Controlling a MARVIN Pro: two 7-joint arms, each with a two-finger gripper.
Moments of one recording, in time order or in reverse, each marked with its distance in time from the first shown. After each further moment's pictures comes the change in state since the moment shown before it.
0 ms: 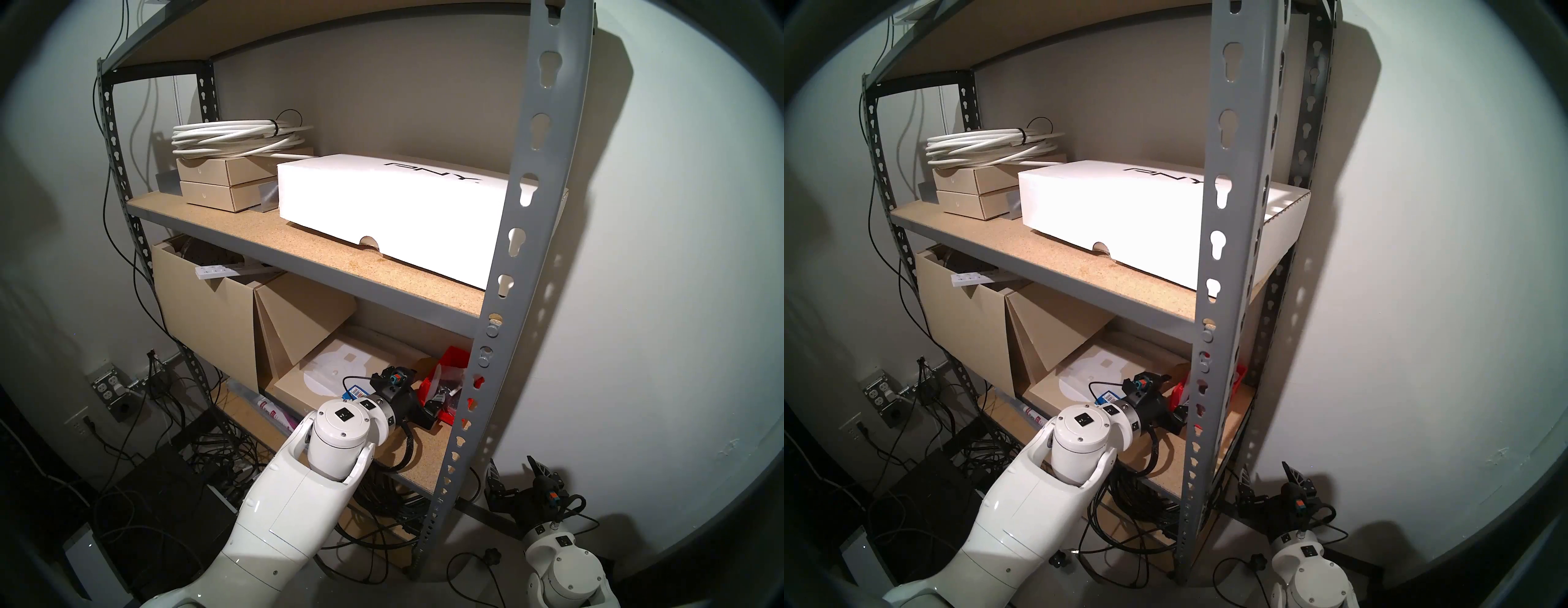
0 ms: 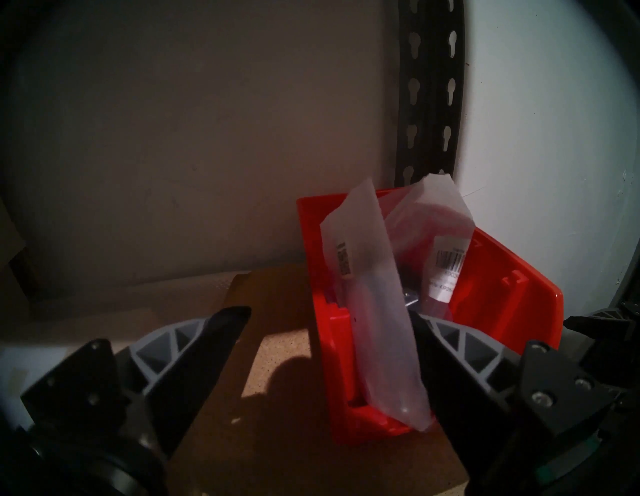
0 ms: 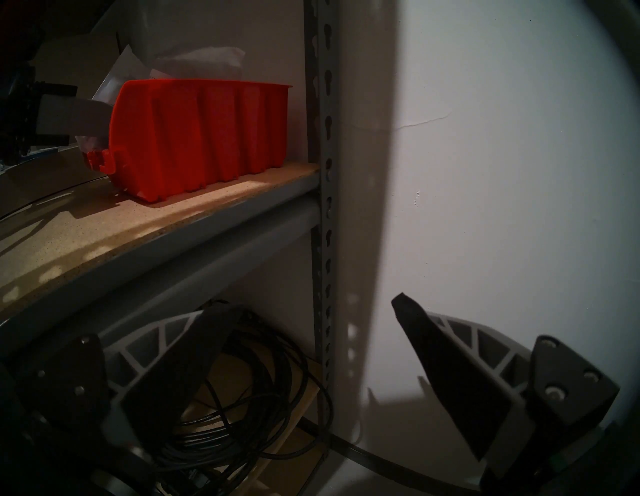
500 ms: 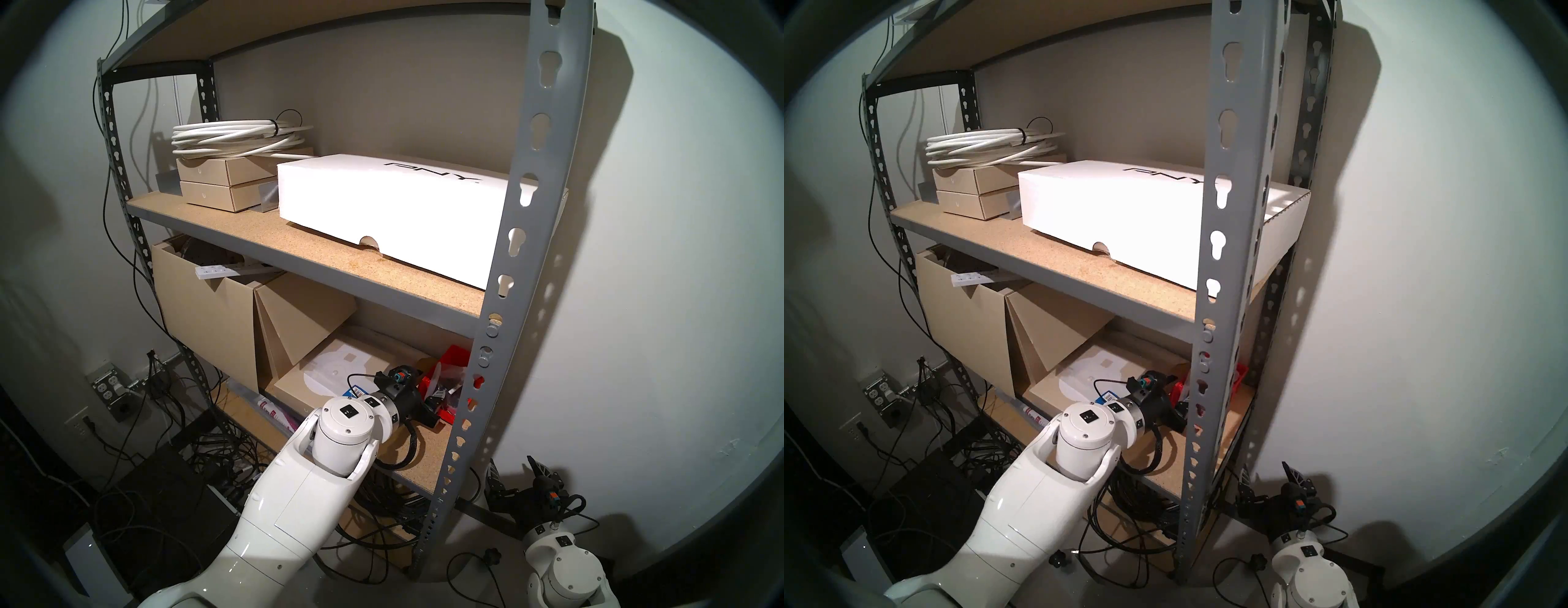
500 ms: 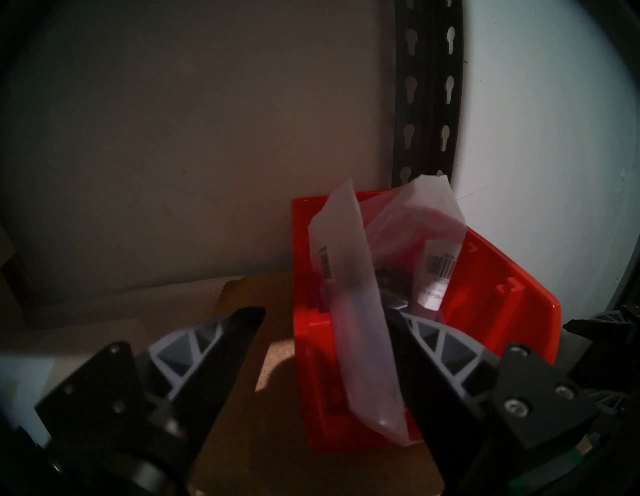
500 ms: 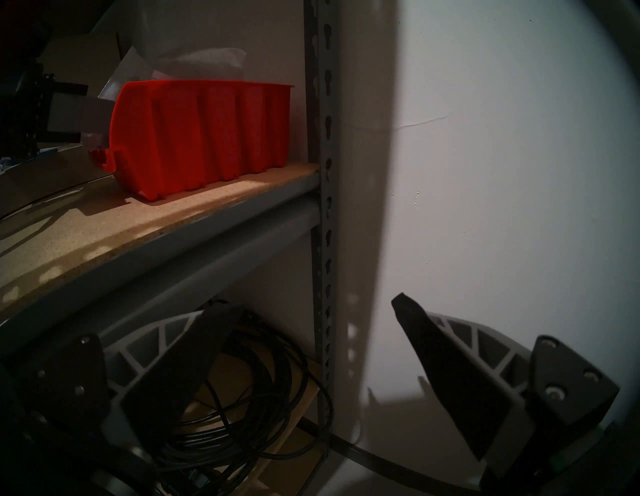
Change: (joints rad) left arm -0.022 -0.005 0.016 0.032 -0.004 -0.004 -0.002; right arm 0.000 0.000 0.000 0.000 0.000 0.000 0.000
